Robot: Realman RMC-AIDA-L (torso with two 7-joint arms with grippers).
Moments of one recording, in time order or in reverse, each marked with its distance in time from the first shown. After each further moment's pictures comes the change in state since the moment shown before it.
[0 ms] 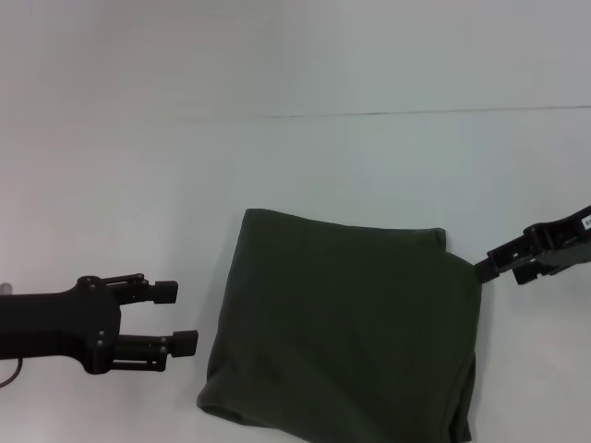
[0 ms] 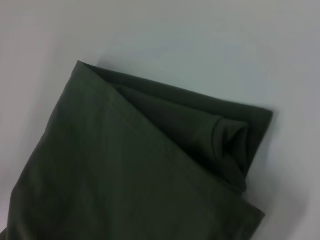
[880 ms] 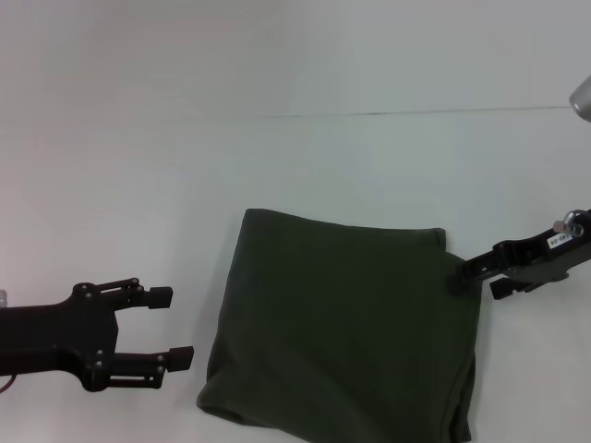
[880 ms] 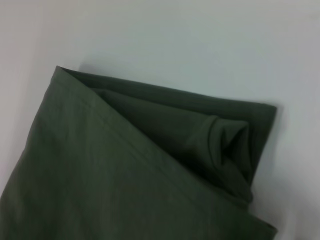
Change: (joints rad) left arm 0.053 -0.041 0.011 0.076 0.003 -0.022 0.153; right arm 0.010 0.026 -0.005 0.143 0.002 0.161 0.011
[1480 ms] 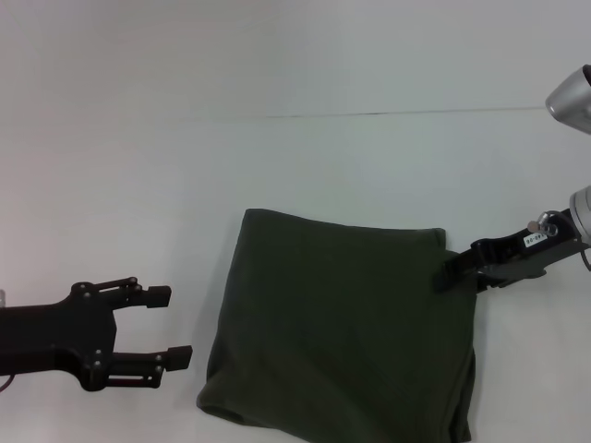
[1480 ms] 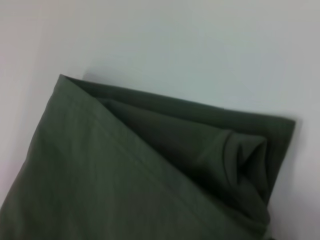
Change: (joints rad) left arm 0.001 0.001 -0.004 0.000 0.000 0.000 0.008; right arm 0.021 0.025 0.000 0.040 0.000 0.076 -0.005
